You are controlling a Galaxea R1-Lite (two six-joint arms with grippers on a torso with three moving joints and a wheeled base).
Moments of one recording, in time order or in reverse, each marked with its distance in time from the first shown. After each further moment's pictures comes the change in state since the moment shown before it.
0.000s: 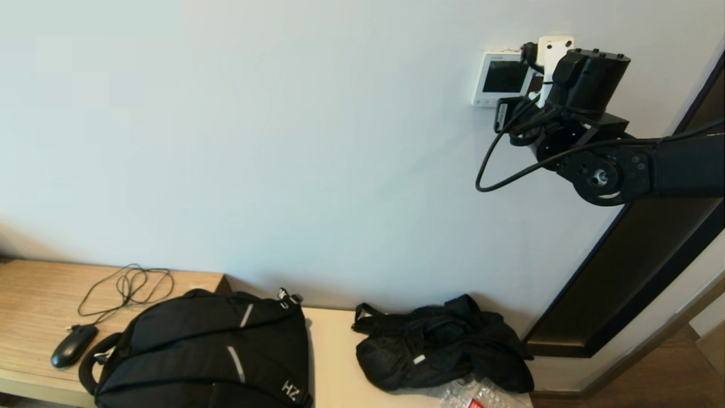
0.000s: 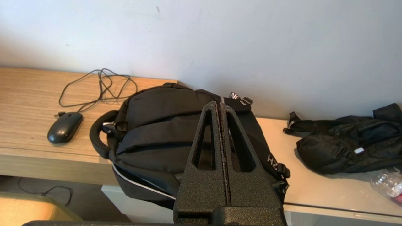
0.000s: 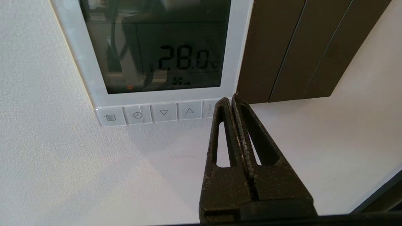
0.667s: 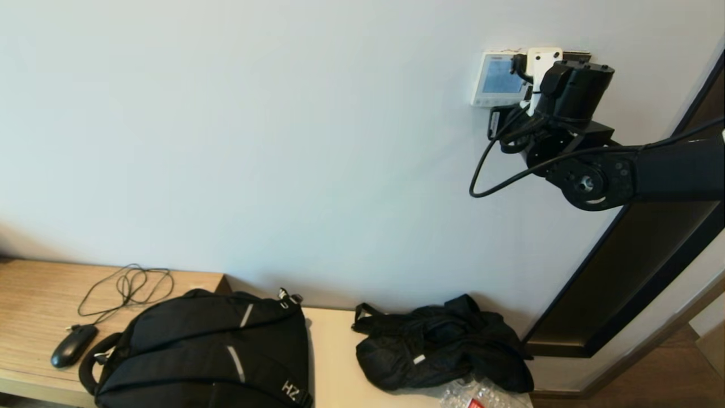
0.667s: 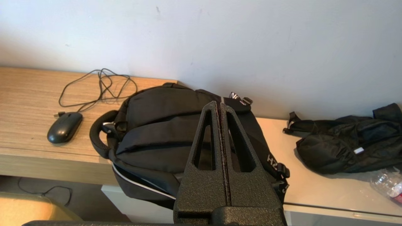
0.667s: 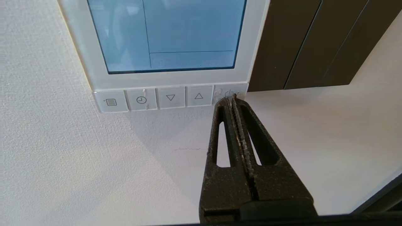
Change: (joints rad) left arm 0.000 0.000 0.000 0.000 0.000 0.000; right arm 0.000 0.036 -0.002 -0.016 0.000 -0.001
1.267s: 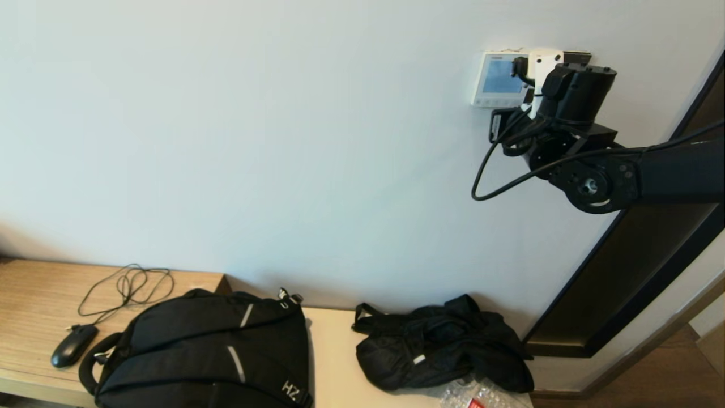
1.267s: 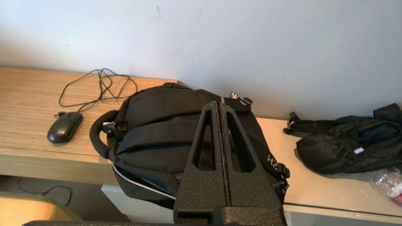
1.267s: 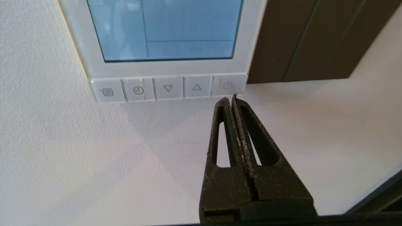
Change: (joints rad) left arm 0.000 0.000 0.000 0.000 0.000 0.000; right arm 0.001 -0.023 0.039 0.001 0.003 0.001
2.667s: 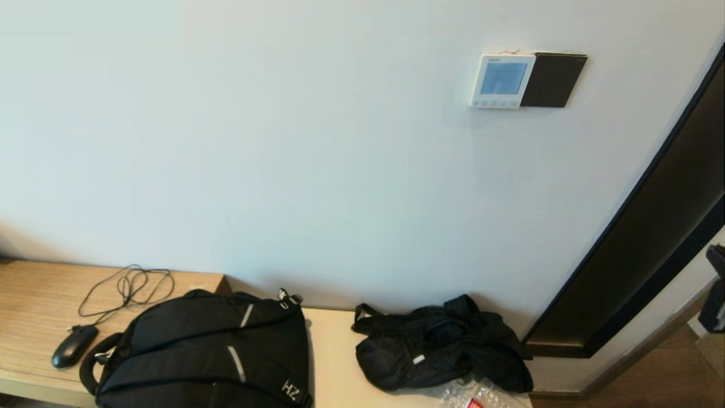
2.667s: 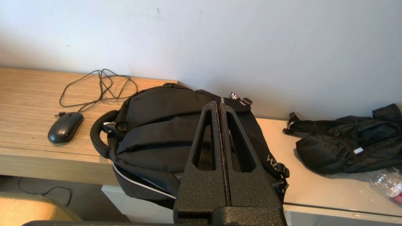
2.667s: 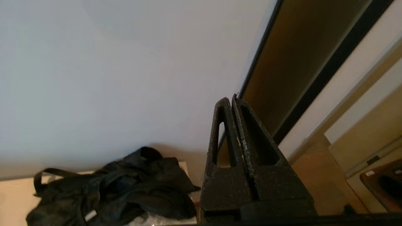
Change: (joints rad) left arm 0.000 0.000 0.000 0.000 0.000 0.000; right arm 0.018 -1.026 1.162 0.032 -0.044 -0.016
